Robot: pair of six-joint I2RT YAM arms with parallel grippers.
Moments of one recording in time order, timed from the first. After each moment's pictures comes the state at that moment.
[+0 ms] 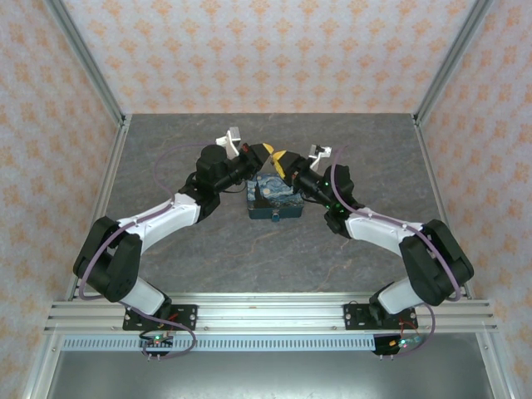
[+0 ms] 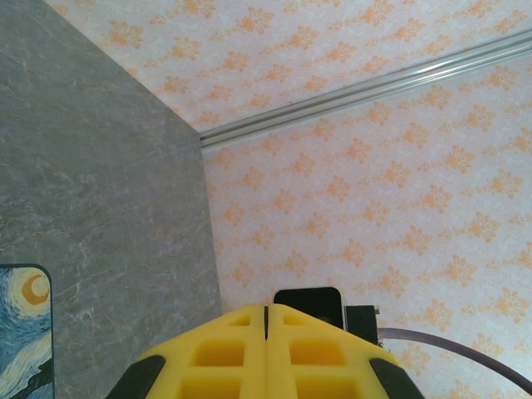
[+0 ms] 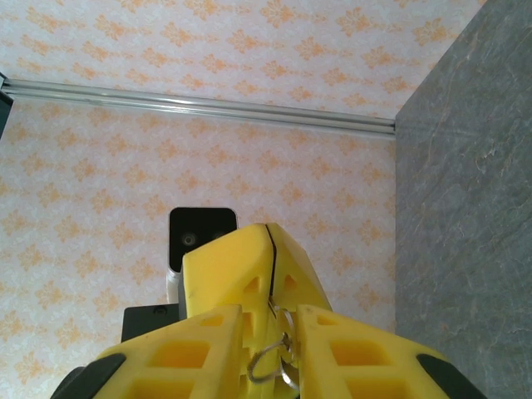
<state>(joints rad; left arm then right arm) -0.49 1.52 0.95 0.49 0.29 -1.23 0.57 1.47 0.73 0.82 -0.31 1.47</state>
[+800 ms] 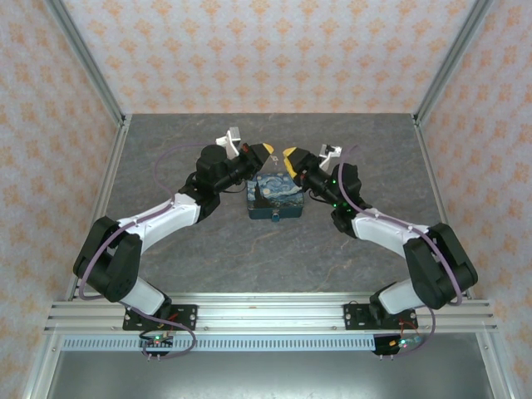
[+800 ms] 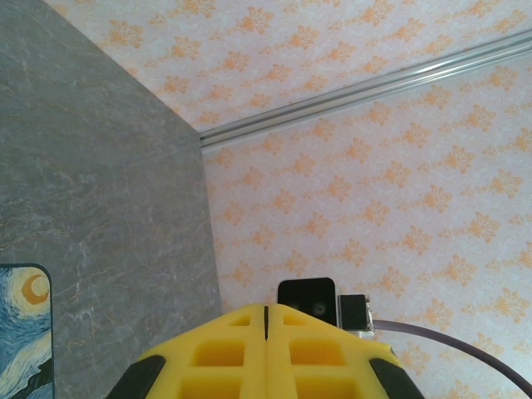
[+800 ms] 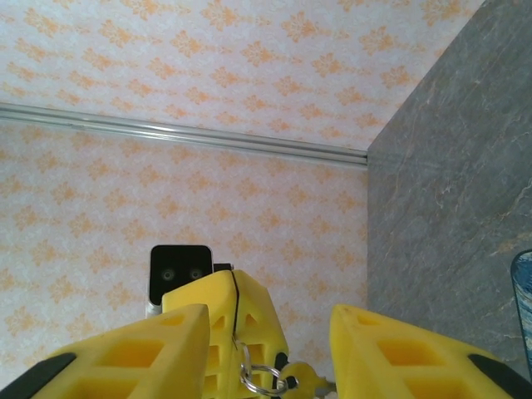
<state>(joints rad) -0.49 1.52 0.95 0.49 0.29 -1.23 0.50 1.44 0.71 0.77 -0.31 1.42</state>
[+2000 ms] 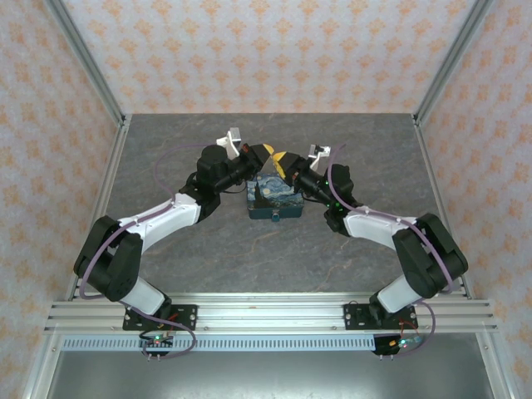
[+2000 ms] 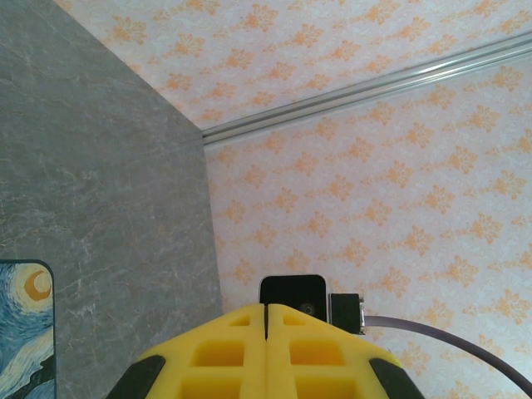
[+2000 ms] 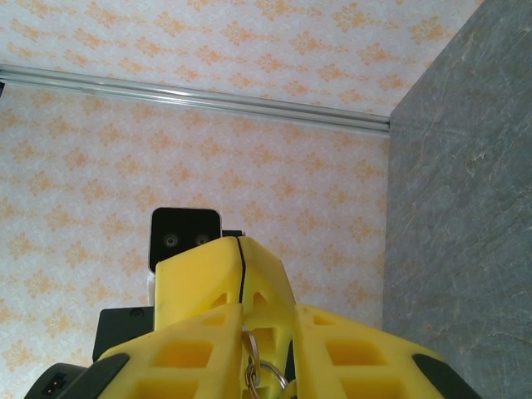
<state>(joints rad) -0.49 1.53 0.95 0.49 0.29 -1.23 0.54 1.52 0.72 0.88 -0.36 1.44</state>
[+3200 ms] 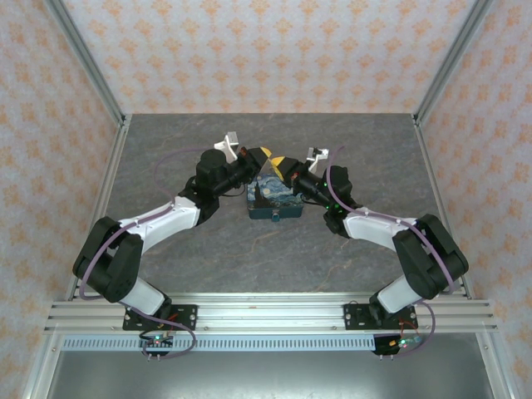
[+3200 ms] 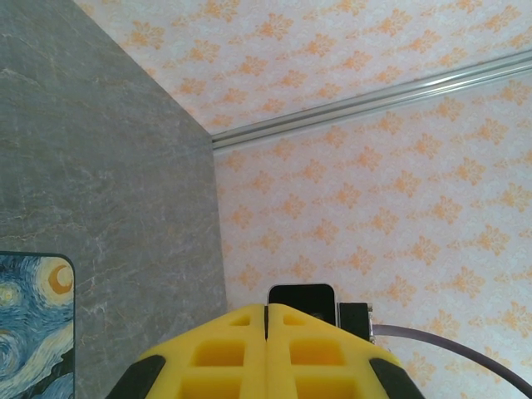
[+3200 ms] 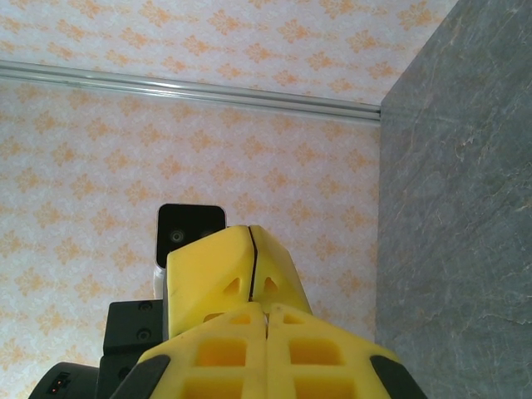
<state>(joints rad) -0.49 1.52 0.90 0.52 0.26 -1.26 0.55 1.52 0.71 0.86 -0.36 1.45</state>
